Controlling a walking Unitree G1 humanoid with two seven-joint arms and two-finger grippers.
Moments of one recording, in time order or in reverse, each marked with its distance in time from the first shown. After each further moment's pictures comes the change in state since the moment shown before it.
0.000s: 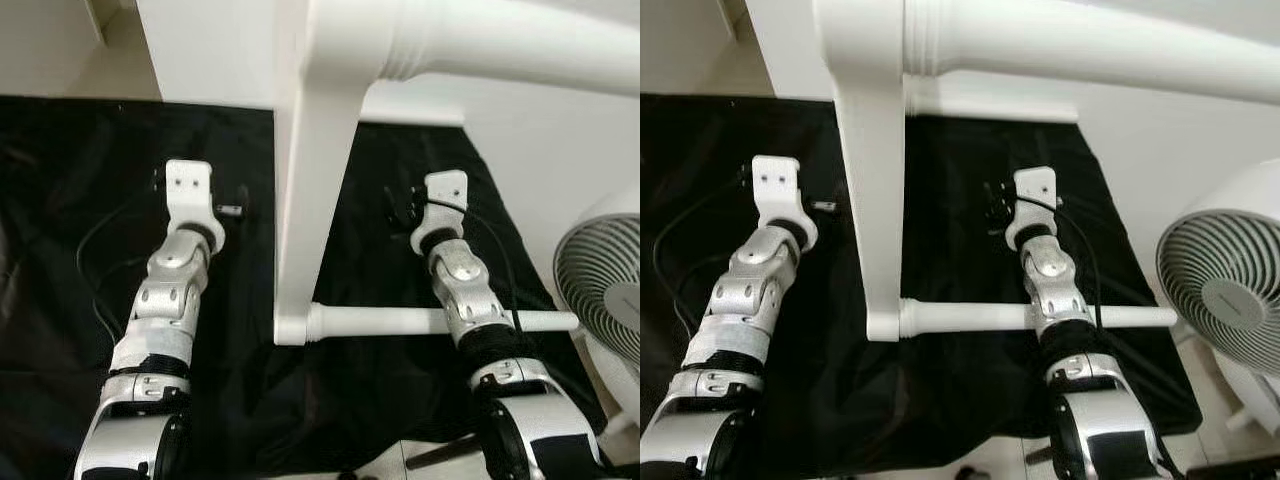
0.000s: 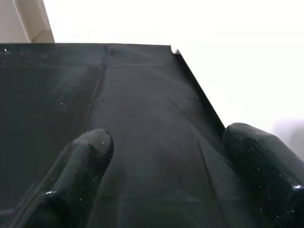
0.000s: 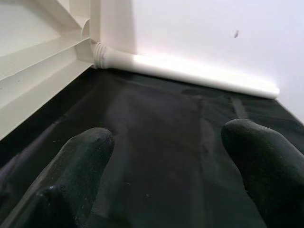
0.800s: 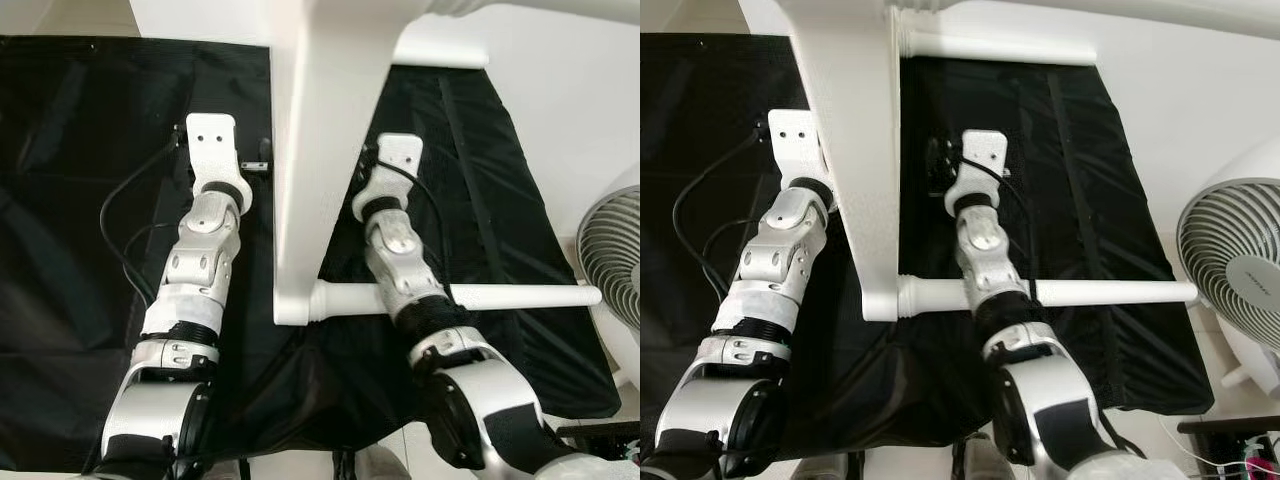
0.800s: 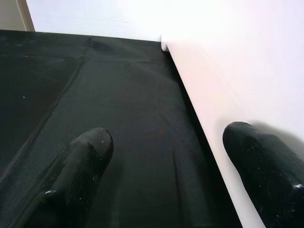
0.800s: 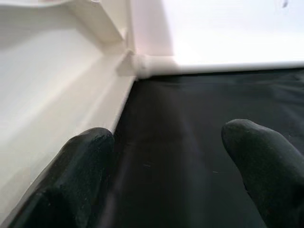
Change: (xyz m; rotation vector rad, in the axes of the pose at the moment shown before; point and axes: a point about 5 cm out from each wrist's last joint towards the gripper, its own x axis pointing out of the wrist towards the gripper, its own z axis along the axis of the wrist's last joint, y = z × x) left arm 0.011 -0.036 0.042 -0.056 -0.141 -0.017; right arm 0.024 0.085 0.052 0.259 -0.162 -0.021
